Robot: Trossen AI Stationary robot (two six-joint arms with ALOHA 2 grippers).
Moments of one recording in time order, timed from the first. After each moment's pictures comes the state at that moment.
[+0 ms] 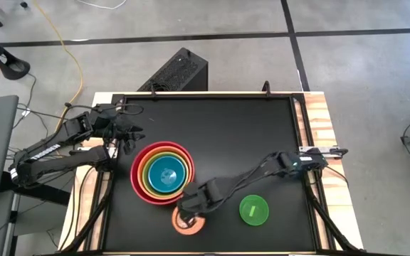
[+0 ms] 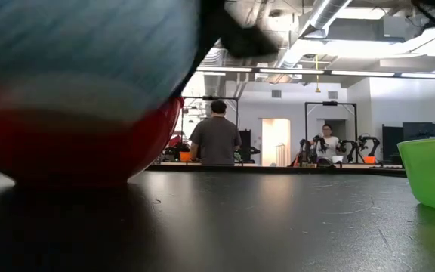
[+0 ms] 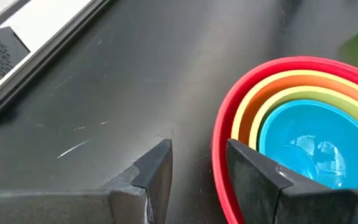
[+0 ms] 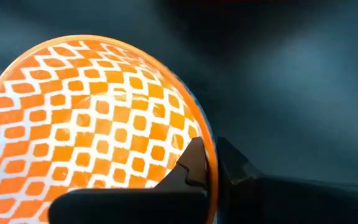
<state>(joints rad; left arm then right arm) 0.52 0.56 0.72 -0.80 0.12 -0.03 0.39 2.36 2.33 -1.15 0.06 1.13</state>
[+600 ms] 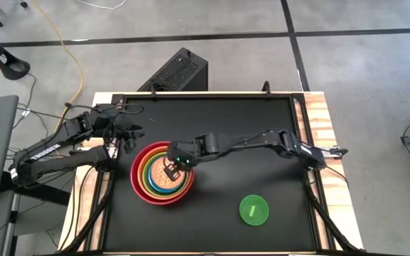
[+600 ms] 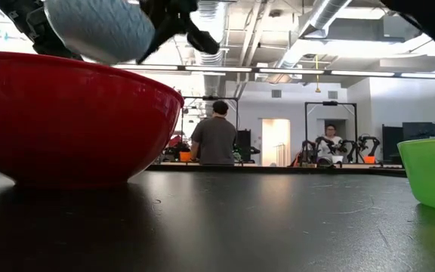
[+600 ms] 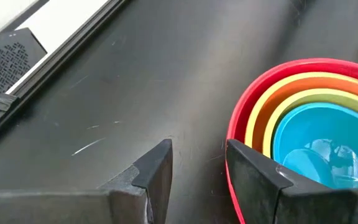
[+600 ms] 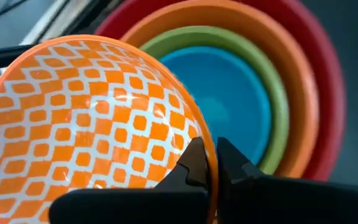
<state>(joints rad) 0.52 0.56 0.72 -0.80 0.07 -0.03 0.12 2.25 2.33 -0.94 0.11 0.84</state>
